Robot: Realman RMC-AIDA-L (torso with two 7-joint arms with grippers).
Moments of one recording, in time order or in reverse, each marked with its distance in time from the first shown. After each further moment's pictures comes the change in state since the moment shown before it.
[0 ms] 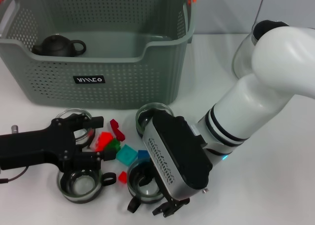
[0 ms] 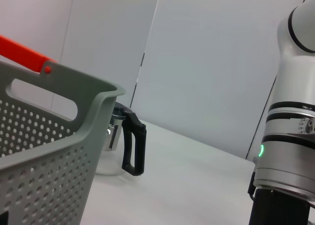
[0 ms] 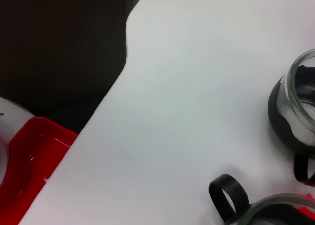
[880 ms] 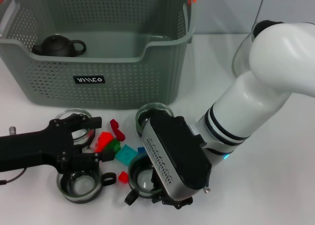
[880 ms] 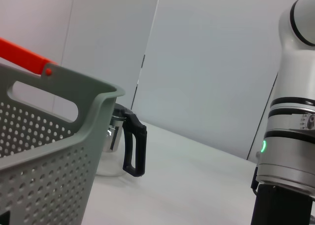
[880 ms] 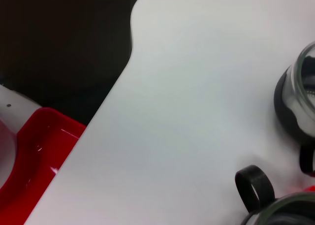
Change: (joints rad) left arm 0.008 0.000 -0.009 0.000 0.000 0.006 0.017; right arm 0.005 -0.002 -0.007 -0.039 -0.041 -0.038 0.060
